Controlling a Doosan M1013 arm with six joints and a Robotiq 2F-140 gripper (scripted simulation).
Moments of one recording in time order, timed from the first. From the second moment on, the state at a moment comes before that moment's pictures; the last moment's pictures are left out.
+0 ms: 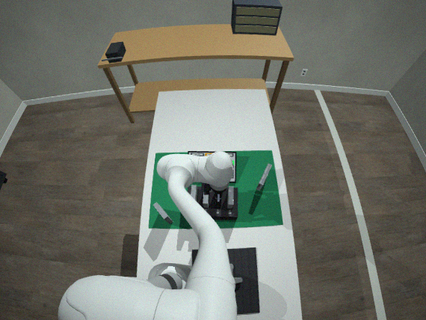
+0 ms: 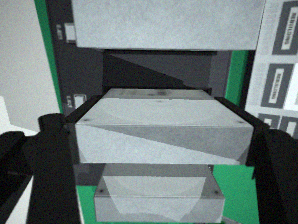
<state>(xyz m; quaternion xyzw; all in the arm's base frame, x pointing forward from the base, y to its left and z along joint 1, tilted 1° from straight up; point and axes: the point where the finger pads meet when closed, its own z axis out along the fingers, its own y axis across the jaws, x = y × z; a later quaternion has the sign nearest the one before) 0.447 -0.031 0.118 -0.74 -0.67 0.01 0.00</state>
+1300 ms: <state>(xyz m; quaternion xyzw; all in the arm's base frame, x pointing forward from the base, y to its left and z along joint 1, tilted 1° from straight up) 0.447 -0.031 0.142 -0.74 -0.67 0.01 0.00</state>
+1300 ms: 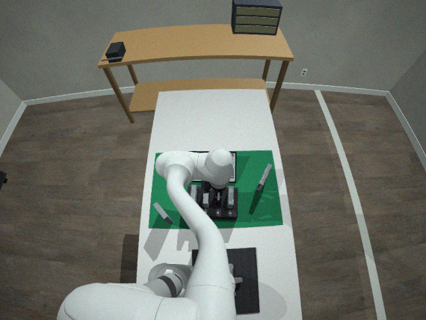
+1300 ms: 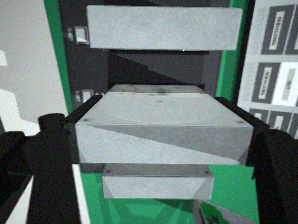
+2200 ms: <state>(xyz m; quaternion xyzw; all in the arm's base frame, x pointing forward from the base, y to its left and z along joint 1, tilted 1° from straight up) 0.448 -0.031 0.210 -0.74 -0.67 0.01 0.00</state>
